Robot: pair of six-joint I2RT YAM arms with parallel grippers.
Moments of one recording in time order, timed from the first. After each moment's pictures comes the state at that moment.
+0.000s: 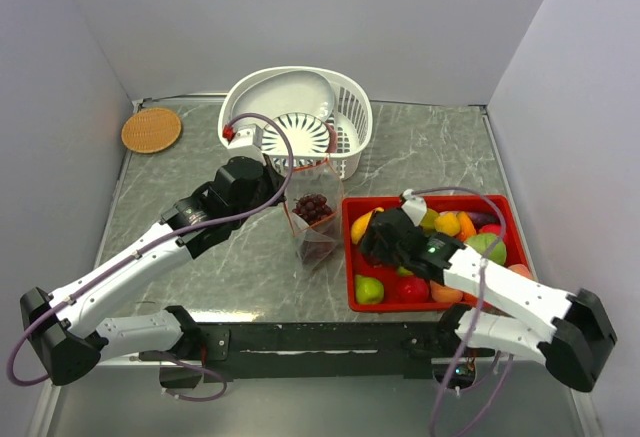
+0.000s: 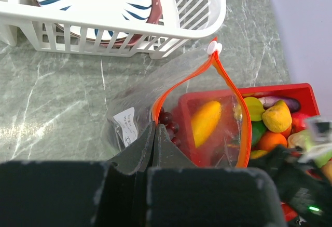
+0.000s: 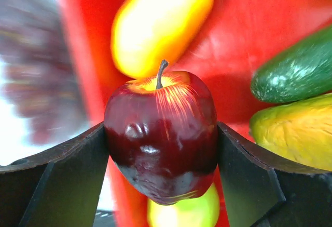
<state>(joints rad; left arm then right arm) -0.81 1.11 1.08 -0.38 -0.38 -0.67 0.80 1.02 0.63 -0.54 0.37 0.99</state>
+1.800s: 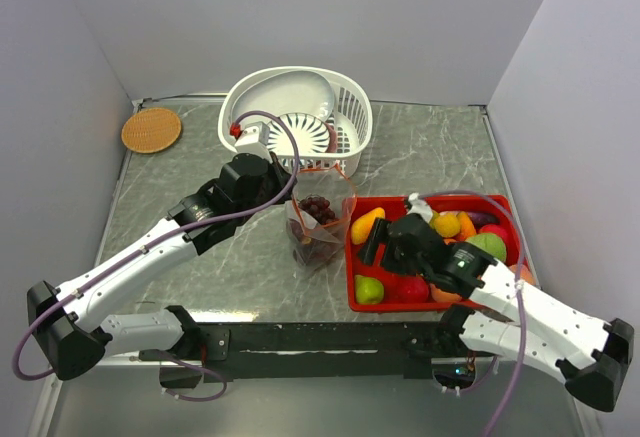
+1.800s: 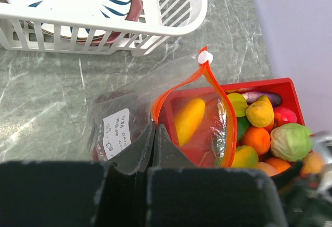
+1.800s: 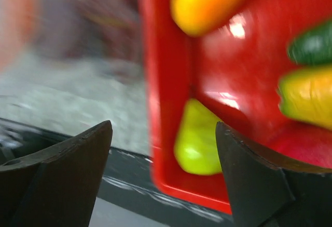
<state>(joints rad) -0.81 1.15 1.09 -0.34 -0.32 -0.70 0.87 0.80 0.72 -0.72 0.24 0.98</state>
